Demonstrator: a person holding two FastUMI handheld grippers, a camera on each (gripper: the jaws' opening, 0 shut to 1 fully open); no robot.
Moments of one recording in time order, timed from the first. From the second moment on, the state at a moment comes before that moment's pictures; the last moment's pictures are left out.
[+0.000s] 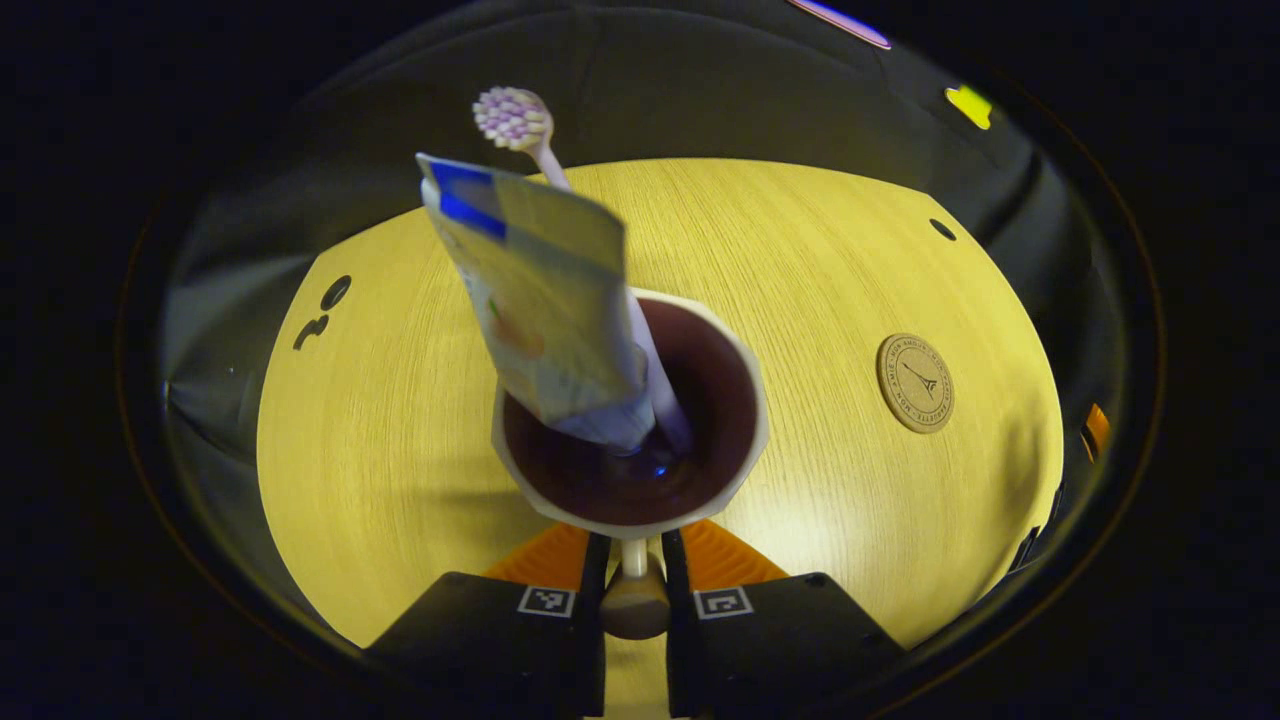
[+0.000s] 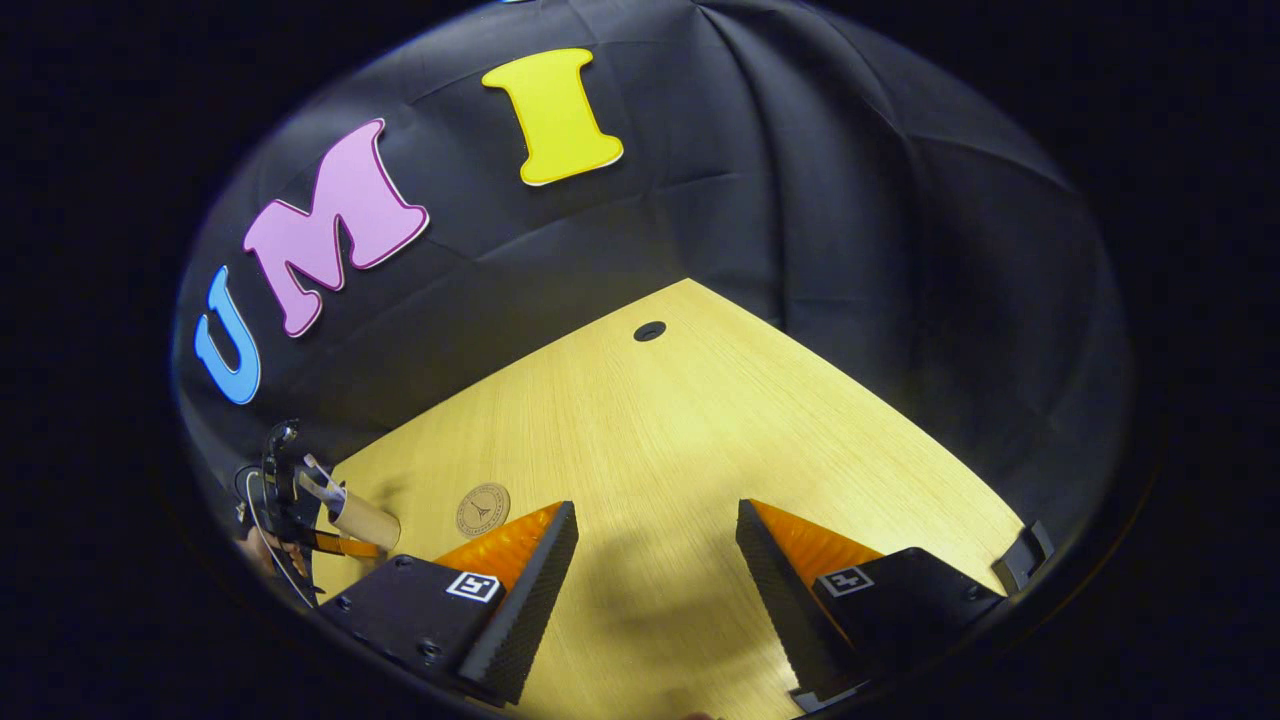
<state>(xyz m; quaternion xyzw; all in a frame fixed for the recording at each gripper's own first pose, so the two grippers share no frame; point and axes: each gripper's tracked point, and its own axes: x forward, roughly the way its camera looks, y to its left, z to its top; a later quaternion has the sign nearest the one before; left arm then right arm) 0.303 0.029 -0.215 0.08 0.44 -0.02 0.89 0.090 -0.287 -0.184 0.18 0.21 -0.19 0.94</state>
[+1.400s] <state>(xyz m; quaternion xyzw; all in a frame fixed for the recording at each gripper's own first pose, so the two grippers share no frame) 0.335 -0.153 -0.195 0.17 0.39 -0.18 0.89 0.049 -0.289 -0.186 0.20 0.20 -0.20 0.94</state>
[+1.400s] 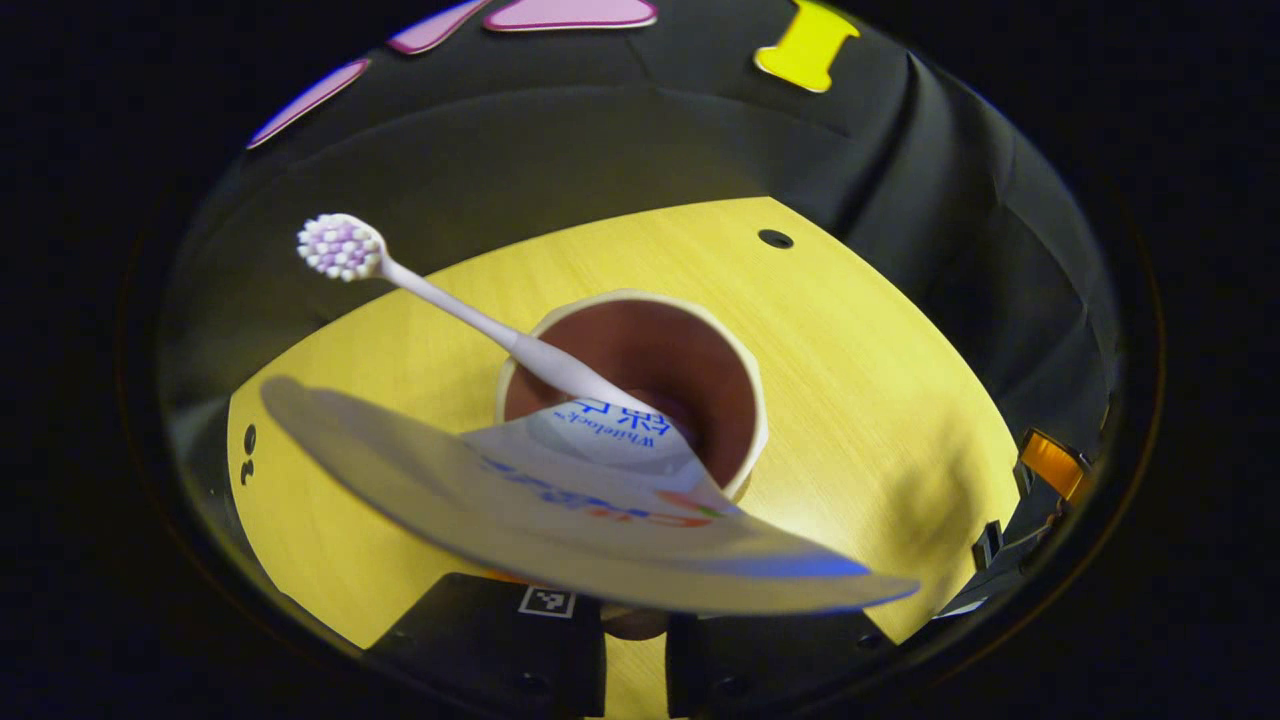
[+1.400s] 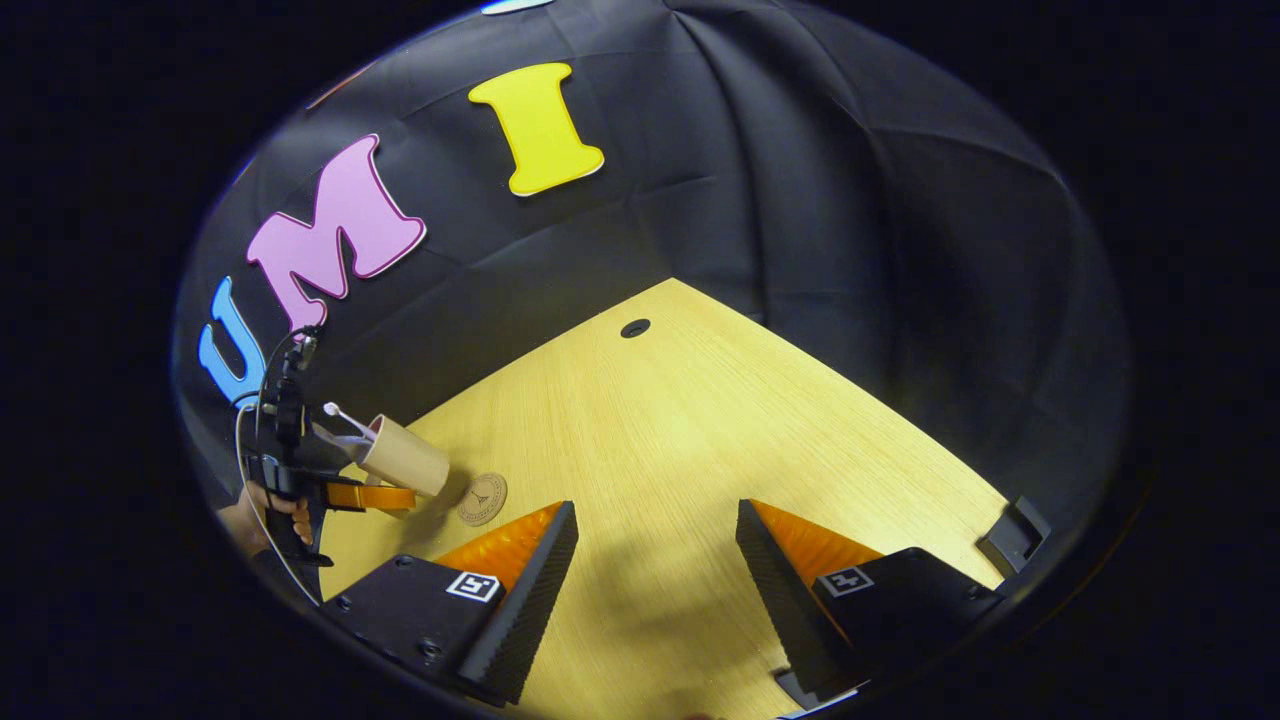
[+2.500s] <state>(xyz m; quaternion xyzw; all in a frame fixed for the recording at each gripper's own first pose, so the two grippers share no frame) 0.335 -0.166 -0.213 0.22 0.42 -0.19 0.86 0.050 -0.280 -0.196 0.20 0.21 -0.18 0.94</state>
